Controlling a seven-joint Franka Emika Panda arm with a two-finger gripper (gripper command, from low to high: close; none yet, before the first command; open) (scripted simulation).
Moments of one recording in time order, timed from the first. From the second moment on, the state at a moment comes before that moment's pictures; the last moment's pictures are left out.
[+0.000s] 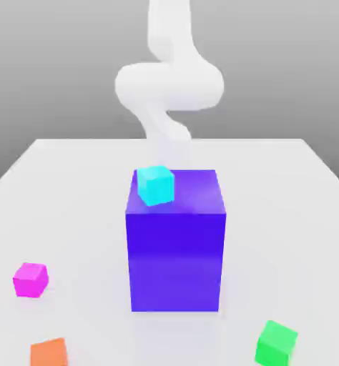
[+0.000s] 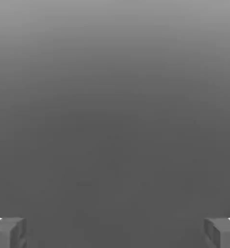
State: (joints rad) arm -0.08 -0.71 0.01 -2.33 -0.02 2.35 0.91
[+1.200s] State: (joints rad) arm -0.65 0.35 -0.05 -2.61 0.09 2.97 1.71
